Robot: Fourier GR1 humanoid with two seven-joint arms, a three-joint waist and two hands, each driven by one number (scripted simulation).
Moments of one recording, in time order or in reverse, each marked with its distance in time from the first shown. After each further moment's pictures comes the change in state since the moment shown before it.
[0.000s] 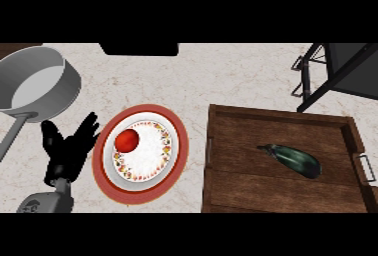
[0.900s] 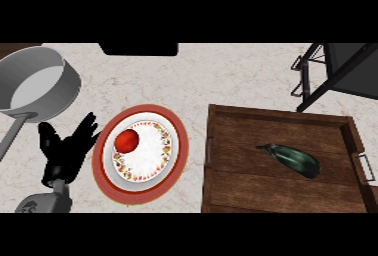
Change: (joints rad) left arm 0.006 0.002 0.014 0.003 0.001 -0.021 -0.014; right arm -0.121 -0.018 -0.227 0.155 -0.172 -0.093 0.073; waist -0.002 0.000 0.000
